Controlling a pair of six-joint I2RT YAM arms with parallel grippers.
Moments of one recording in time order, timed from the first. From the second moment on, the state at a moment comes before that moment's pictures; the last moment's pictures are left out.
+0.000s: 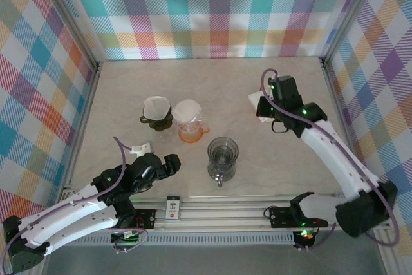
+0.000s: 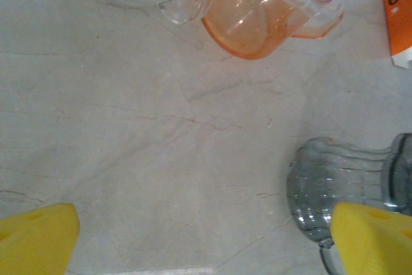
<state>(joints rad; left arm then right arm) -0.94 0.61 0.51 -0.73 -0.33 -1.12 0.45 1.18 1.19 -0.75 0.10 0.42</state>
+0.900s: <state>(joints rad) -0.94 0.57 0.61 -0.80 -0.31 -1.05 0.83 1.39 1.65 -1.43 -0.18 0.35</state>
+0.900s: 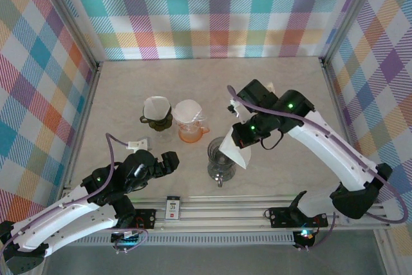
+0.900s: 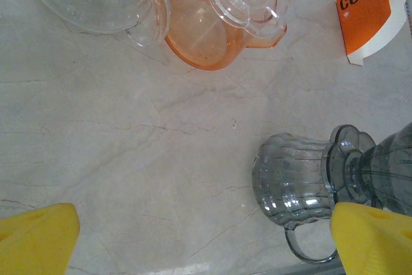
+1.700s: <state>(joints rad) -0.94 0.54 0.61 -0.82 -0.27 -1.04 0.91 1.61 1.67 -1.33 -0.18 0.31</state>
